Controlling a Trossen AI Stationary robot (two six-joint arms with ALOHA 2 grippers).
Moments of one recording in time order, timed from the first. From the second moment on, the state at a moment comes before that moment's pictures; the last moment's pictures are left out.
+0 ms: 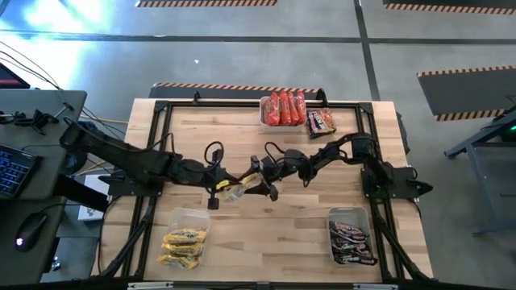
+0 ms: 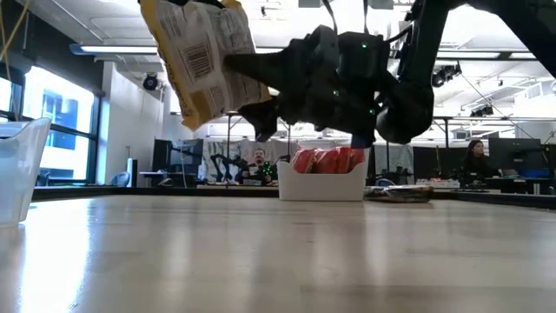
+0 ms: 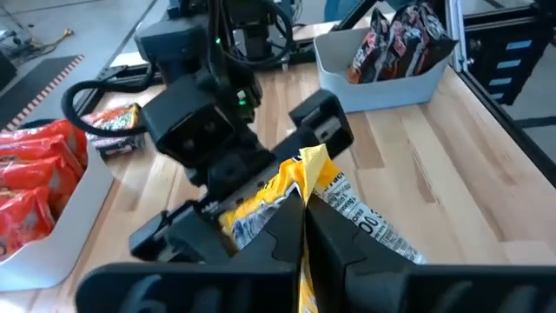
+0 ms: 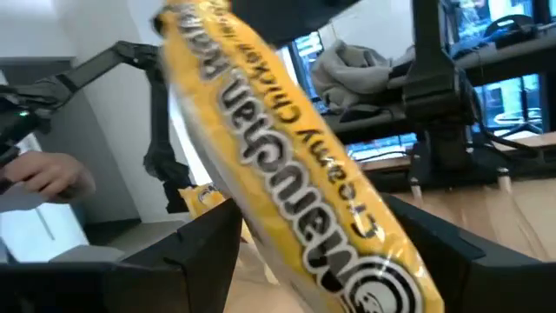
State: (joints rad) left arm -0.29 1.17 0.82 -0.09 -0.30 0.02; right arm -0.05 2.17 0.93 1.45 -0.51 0.36
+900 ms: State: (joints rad) left arm -0.32 1.13 0.82 -0.12 -0.39 -0.06; right arm -0.05 2.17 0.90 1.55 -0.57 0.37
